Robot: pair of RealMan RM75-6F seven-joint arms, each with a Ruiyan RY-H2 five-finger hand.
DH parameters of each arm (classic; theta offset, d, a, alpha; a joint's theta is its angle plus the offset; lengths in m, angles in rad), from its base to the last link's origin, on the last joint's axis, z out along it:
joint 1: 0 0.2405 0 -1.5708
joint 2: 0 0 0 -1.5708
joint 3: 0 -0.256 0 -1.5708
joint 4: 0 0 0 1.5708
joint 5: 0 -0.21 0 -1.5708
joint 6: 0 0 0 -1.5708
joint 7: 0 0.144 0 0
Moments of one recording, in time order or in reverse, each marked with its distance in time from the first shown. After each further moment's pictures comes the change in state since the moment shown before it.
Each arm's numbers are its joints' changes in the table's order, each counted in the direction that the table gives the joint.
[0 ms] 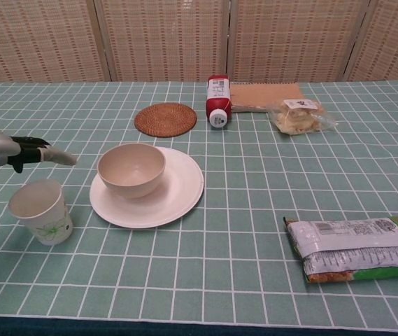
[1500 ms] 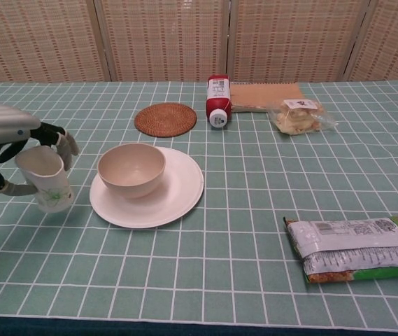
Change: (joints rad) left arm -0.020 -0.075 0.083 -0.133 -0.033 -0.027 -0.144; right arm -0.005 0.015 -0.003 0.024 -0.013 -0.004 -0.020
